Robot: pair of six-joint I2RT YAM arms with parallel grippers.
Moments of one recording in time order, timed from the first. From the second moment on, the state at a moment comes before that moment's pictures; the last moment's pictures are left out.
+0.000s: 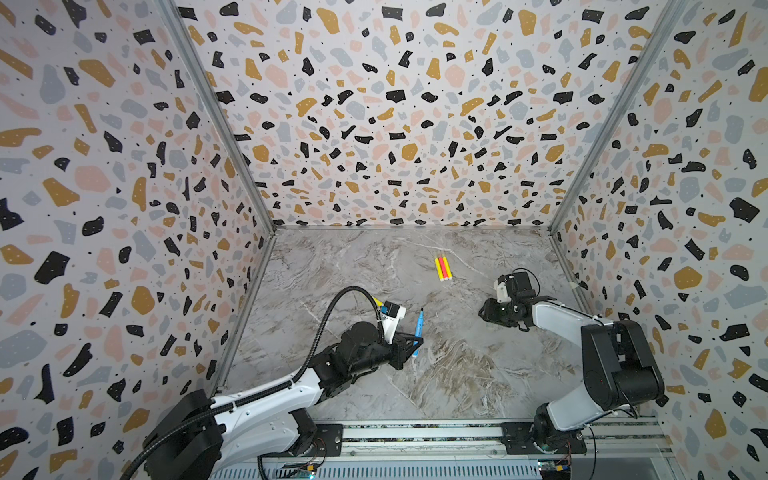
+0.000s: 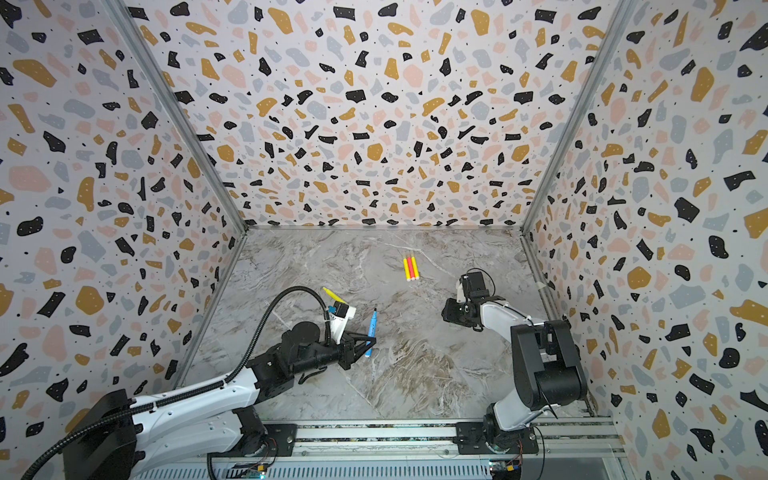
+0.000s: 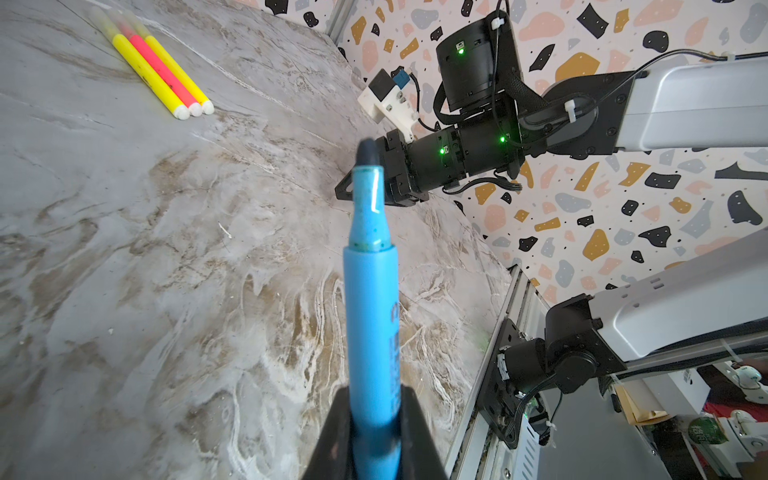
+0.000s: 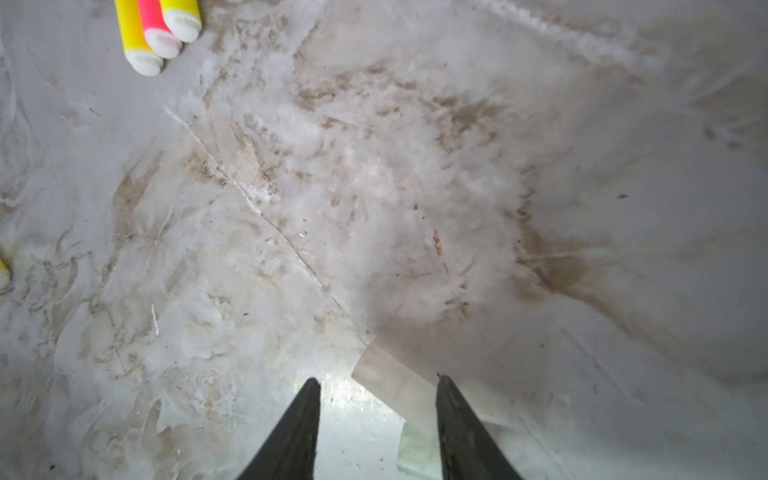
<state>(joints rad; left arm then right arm) -0.88 1.04 0.43 0.28 0.25 -0.59 0.17 1.56 0.79 -0.29 -0.24 0.35</state>
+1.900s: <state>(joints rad) -0.88 1.01 0.43 0.24 0.22 -0.58 0.34 1.49 0.72 -0.30 -0.23 0.38</state>
